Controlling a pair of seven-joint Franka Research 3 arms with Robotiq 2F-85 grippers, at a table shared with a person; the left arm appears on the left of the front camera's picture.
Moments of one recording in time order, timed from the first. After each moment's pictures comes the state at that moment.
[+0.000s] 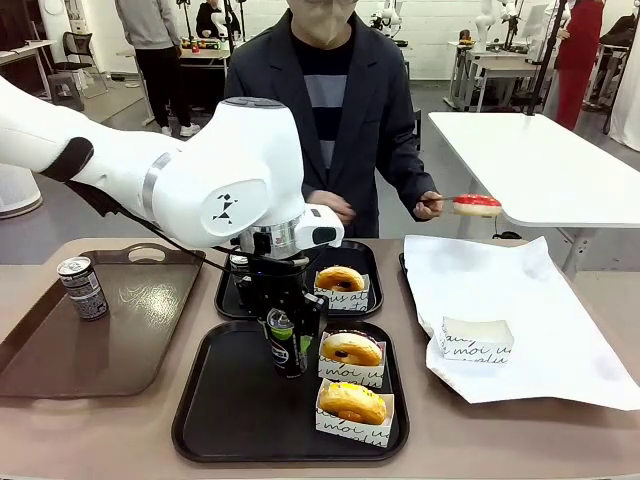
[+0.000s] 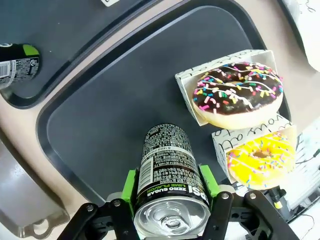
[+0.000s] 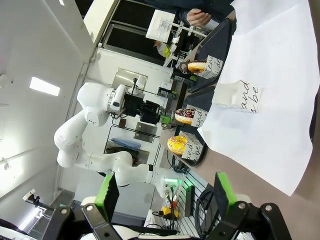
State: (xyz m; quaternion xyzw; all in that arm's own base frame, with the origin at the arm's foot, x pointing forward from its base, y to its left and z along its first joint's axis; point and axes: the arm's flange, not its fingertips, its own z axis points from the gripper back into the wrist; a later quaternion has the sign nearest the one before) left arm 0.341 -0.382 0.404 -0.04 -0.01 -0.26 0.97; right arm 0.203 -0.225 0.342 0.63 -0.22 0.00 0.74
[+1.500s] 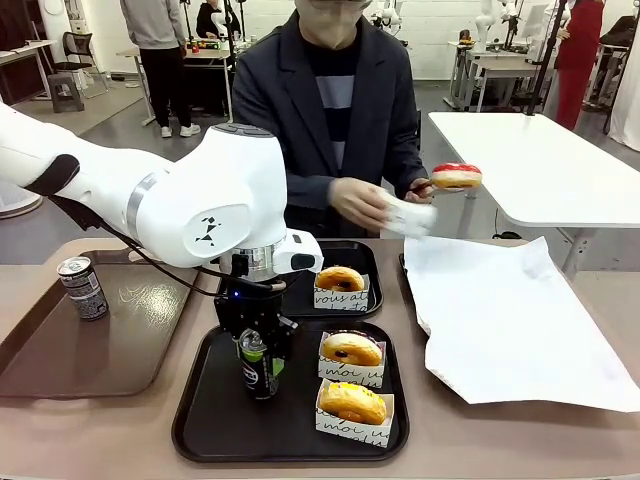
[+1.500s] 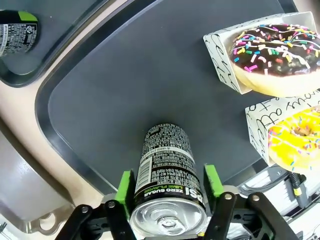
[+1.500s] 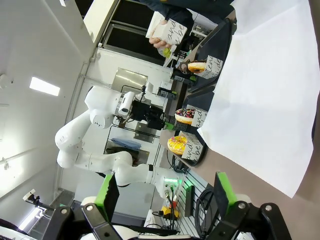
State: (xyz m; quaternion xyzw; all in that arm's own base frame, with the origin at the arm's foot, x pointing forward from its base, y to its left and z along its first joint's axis) left arm 0.334 -0.354 0.374 0.00 0.02 -0.27 0.96; right arm 0.203 -0.225 0.342 0.63 -0.22 0.00 0.74
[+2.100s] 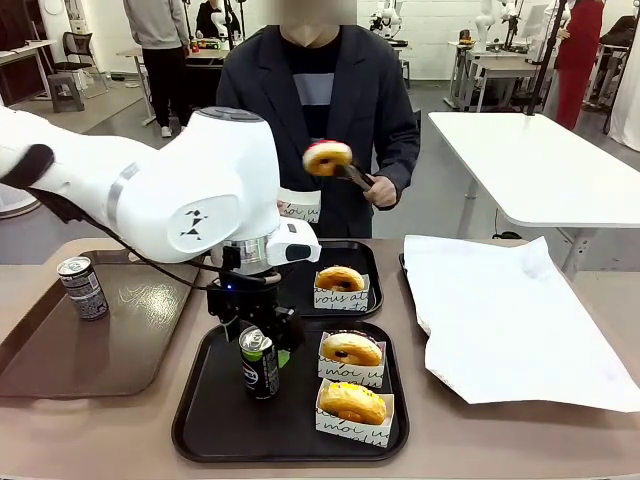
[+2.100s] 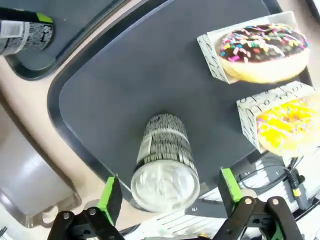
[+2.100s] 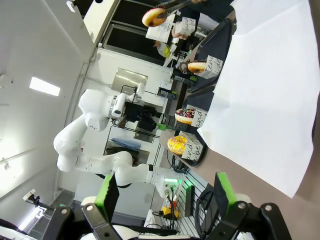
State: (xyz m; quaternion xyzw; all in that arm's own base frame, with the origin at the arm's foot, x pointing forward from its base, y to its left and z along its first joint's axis) left arm 0.315 -0.348 0.402 0.00 -0.01 -0.27 0.96; right arm 0.203 -0.225 0.342 0.63 -0.22 0.00 0.74
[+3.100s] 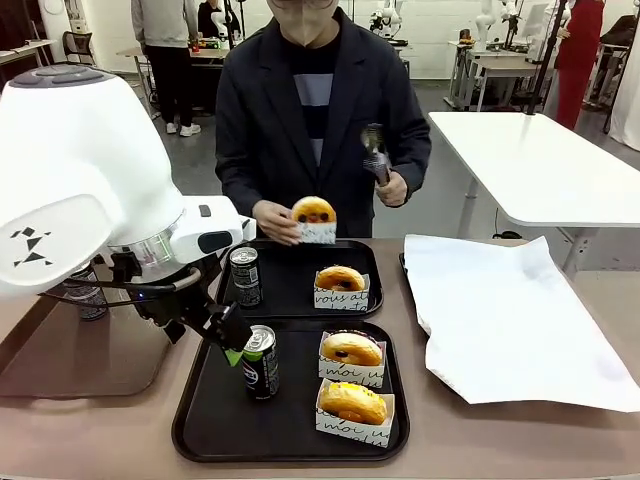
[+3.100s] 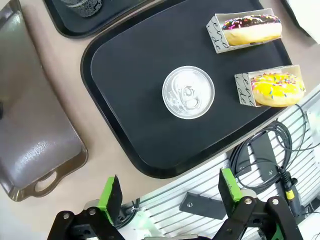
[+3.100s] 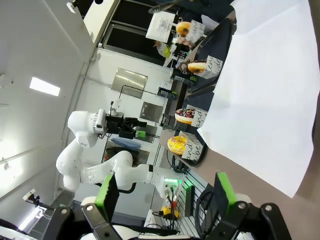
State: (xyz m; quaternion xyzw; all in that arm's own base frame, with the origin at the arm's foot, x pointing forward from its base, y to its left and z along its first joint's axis) left arm 0.245 -0.277 0.451 -0.04 -0.09 -0.22 0.97; right arm 0.202 -0.225 0.342 0.63 -0.22 0.00 0.74
